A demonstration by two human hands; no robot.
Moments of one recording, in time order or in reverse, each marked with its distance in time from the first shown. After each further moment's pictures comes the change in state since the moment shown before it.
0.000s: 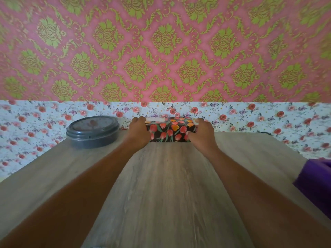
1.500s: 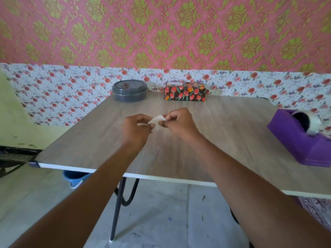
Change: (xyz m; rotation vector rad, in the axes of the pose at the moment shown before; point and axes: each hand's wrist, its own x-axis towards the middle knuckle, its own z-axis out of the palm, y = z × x) left_hand -0.280 -0.013 -0.110 -0.707 0.180 -0.277; right_hand -0.254 -0.123 -0.017 0.355 -0.291 -0.114
